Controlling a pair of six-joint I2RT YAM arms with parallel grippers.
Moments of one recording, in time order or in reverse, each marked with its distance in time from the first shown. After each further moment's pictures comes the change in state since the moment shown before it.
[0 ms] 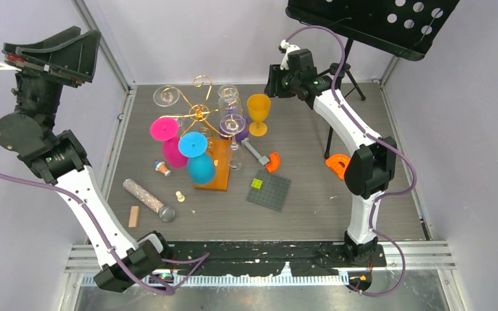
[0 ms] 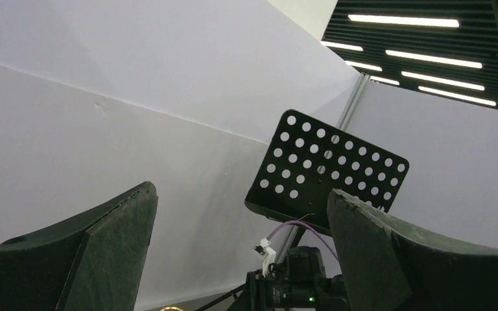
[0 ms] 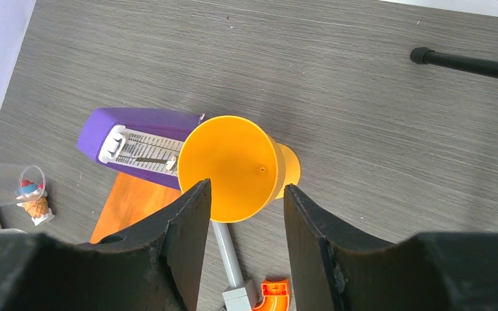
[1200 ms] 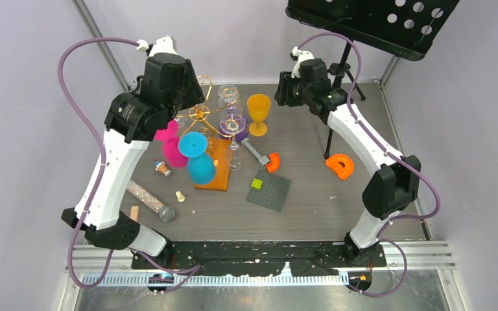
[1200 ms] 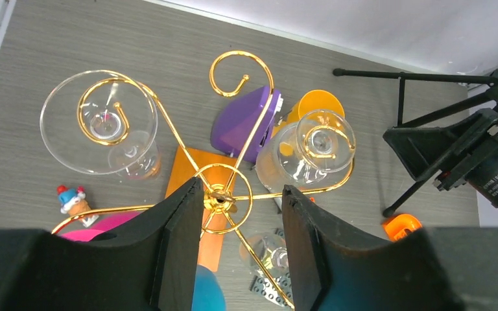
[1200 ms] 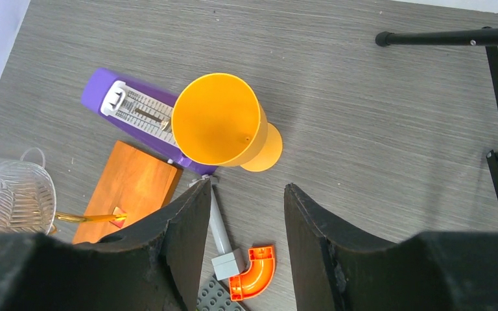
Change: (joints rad) left arm -1.160 0.354 0.547 -1.638 -1.215 0.732; right arm 0.000 -0.239 -0.260 0.068 0.057 -0.023
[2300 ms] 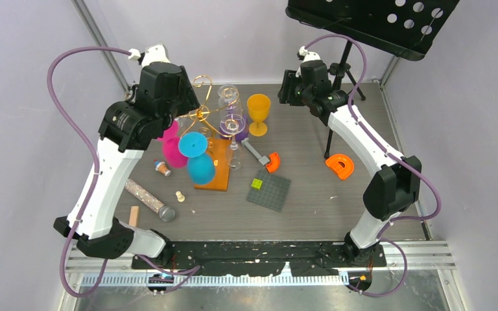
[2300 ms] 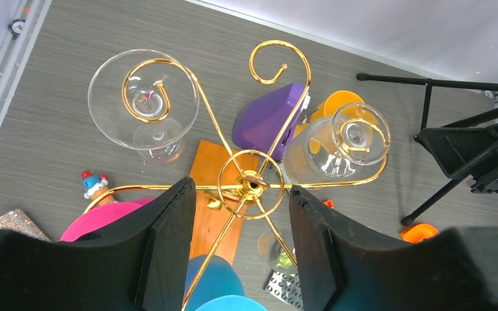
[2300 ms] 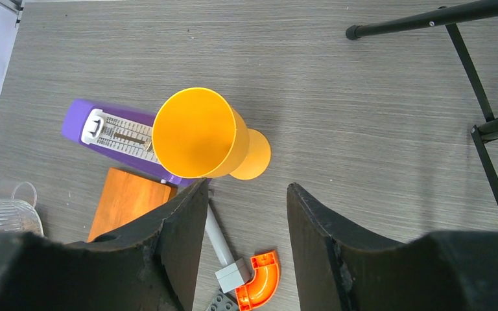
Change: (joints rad) left arm -0.026 -0.079 -0.098 -0.014 -0.088 -0.032; right arm -0.002 -0.022 -0.042 0.028 0.107 0.101
